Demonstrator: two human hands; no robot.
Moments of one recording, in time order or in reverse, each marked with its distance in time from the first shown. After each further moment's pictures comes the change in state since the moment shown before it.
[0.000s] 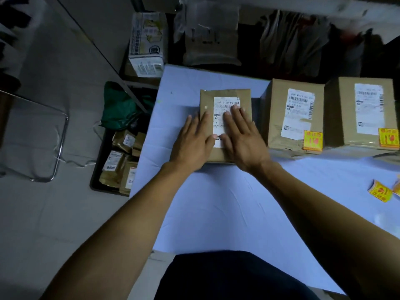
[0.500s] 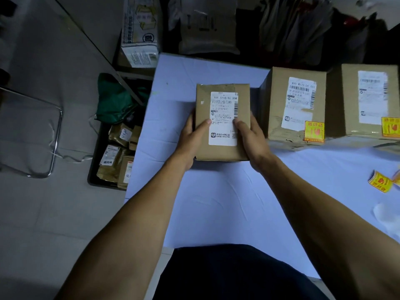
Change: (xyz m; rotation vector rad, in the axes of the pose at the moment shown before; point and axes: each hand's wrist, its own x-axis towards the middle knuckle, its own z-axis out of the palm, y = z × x) left_hand 0.008 0.004 0.018 -1.196 0.016 -0.455; right_hand -0.001 0.008 0.010 1.102 0.045 0.639
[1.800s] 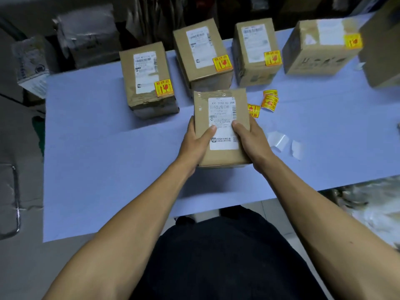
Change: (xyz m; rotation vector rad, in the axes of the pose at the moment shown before) left_hand -0.180 -0.084 0.300 0.310 -0.277 0.155; right_hand -0.188 0.121 -0.303 0.099 0.310 -0.069
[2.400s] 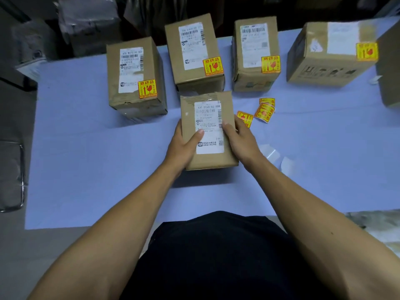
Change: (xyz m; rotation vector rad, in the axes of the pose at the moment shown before) left_hand 0.035 -0.012 0.033 0.122 0.143 -0.081; right_hand 0.070 0.014 -0.032 -0.177 -0.146 0.060
